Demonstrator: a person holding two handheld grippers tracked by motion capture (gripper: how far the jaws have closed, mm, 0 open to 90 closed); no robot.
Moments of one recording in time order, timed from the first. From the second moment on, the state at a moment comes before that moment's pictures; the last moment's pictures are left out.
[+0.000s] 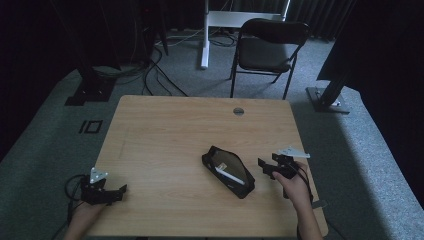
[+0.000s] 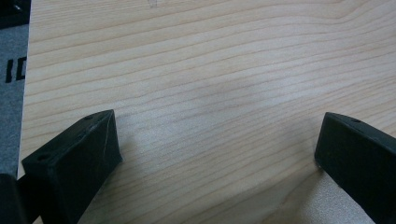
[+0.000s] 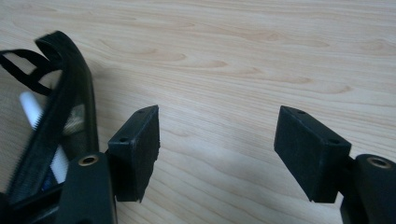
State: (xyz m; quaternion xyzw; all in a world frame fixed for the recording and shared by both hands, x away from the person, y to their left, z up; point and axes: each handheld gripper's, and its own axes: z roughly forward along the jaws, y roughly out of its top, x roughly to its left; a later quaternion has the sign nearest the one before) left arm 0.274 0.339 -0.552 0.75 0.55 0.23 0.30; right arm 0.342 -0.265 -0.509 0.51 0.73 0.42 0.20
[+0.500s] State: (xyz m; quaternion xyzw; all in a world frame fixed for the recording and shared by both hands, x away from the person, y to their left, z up) left arm 0.274 0.339 -0.552 0.75 0.55 0.23 0.30; right arm 0.334 -0.282 -0.522 0.54 0.71 0.39 0.22
